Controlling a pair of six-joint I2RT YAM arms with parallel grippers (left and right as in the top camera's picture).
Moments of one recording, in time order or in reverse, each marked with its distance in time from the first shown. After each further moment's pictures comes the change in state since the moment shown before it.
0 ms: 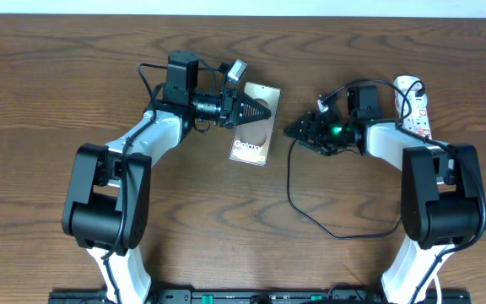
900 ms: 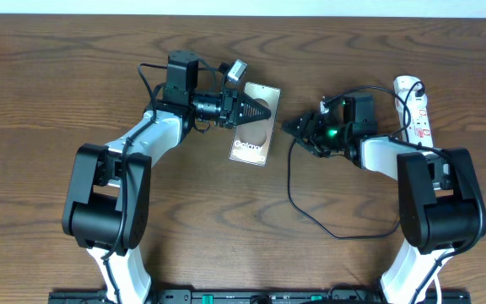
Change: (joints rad) left arm 0.000 0.000 0.000 0.000 0.000 0.000; right arm 0.030 -0.024 -0.136 0.324 0.080 0.298
